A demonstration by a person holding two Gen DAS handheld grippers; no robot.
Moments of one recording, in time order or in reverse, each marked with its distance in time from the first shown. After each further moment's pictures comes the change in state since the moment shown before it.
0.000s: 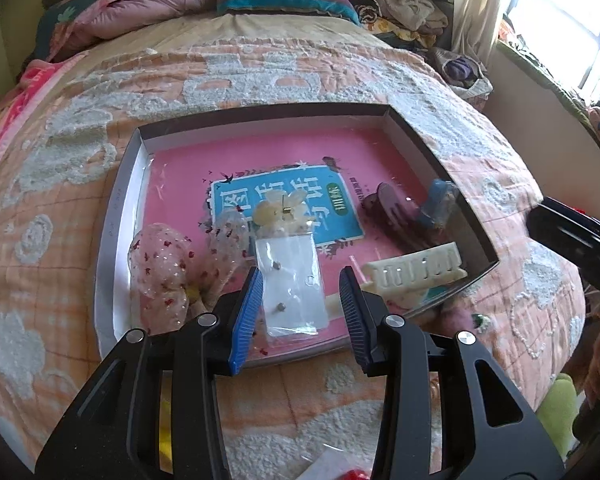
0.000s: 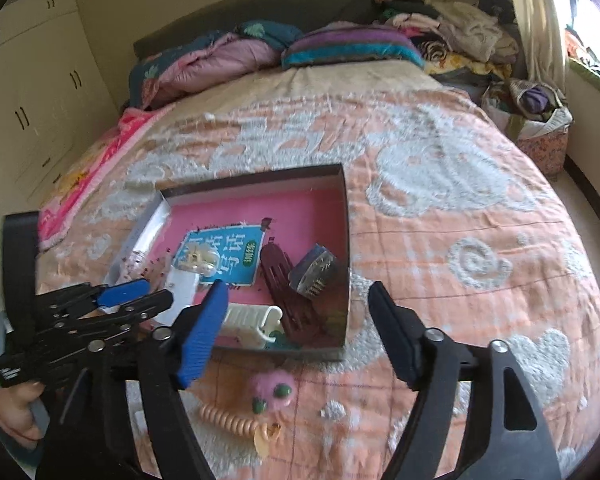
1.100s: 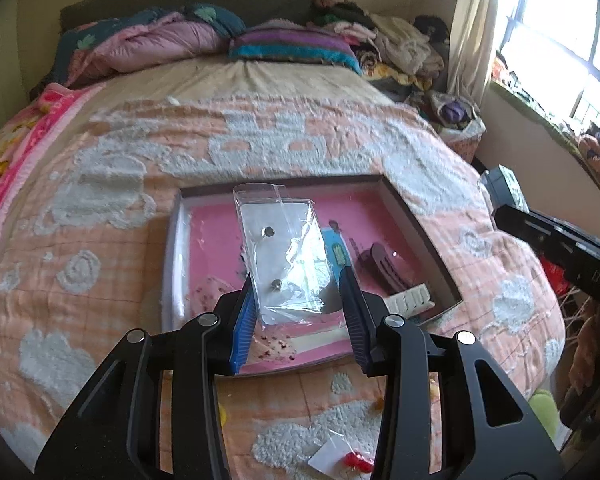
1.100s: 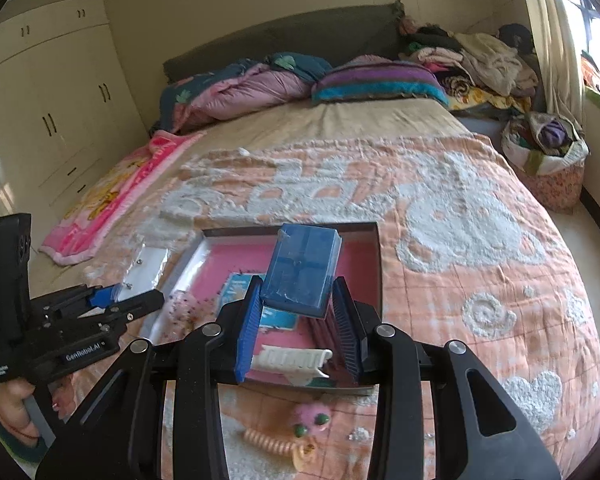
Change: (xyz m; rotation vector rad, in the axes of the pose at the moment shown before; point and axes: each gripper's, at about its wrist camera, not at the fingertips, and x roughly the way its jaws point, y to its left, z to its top) left arm -0.066 0.014 0.018 -0.013 -0.135 -0.002; right arm -0.023 0.027 0.034 -0.054 -0.073 0.072
